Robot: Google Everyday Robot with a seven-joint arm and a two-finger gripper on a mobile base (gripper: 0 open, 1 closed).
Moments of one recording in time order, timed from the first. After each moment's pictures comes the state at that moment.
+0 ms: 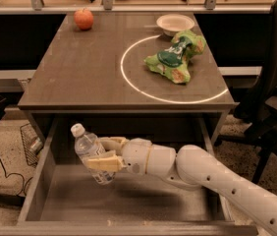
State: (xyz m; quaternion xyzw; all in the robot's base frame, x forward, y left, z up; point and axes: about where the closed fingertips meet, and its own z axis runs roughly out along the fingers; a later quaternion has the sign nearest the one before) arm 0.475 0.106 0.733 -0.36 0.63 0.47 0.51
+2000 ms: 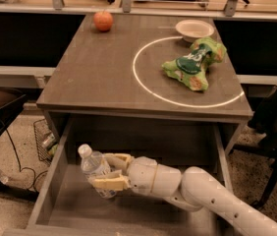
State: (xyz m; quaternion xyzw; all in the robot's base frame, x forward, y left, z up) arm 0.445 0.092 0.664 -0.35 0.61 0.48 0.53
